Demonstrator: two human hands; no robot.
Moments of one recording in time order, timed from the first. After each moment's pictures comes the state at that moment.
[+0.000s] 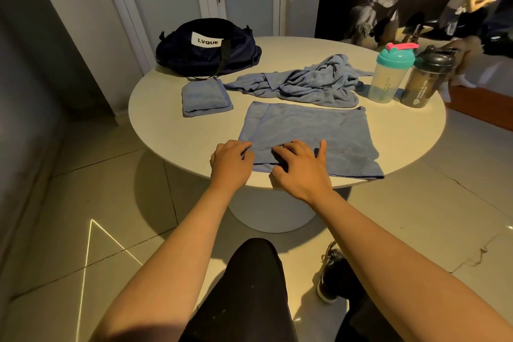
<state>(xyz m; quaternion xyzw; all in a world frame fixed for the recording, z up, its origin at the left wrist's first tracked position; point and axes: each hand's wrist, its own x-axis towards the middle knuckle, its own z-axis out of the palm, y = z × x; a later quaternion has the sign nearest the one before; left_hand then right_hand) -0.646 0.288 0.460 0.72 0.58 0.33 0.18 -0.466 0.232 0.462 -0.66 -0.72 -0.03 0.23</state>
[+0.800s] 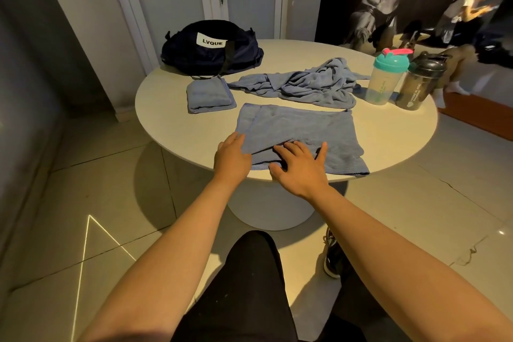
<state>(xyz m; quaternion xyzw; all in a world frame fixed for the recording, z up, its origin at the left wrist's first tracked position) -0.654 0.283 0.463 0.71 0.59 0.32 0.23 -0.475 0.220 0.467 -0.67 -0.72 -0.01 0.17</state>
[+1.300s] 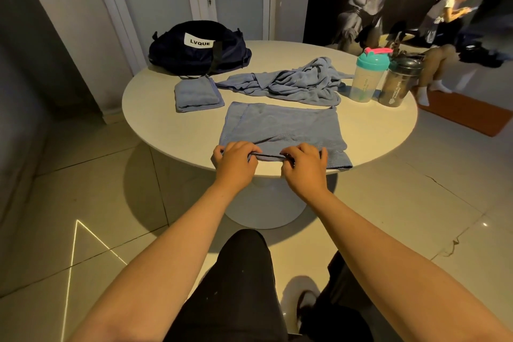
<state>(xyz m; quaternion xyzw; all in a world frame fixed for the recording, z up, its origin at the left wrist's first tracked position) -0.623 0.255 0.463 0.78 0.52 0.34 0.09 -0.449 0.206 0.462 -0.71 -0.64 -0.02 0.31</state>
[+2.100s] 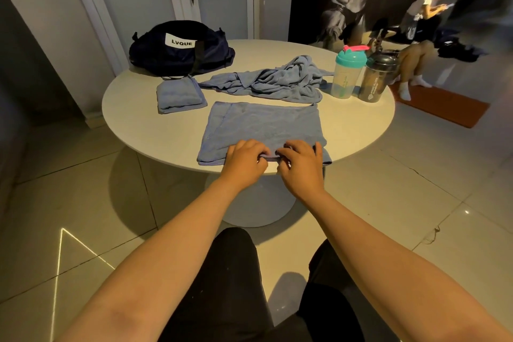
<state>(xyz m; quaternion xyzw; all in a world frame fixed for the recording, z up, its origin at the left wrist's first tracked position) -0.577 0.247 0.476 0.85 0.45 0.24 0.12 -0.419 0.187 0.460 -0.69 -0.65 -0.07 0.33</state>
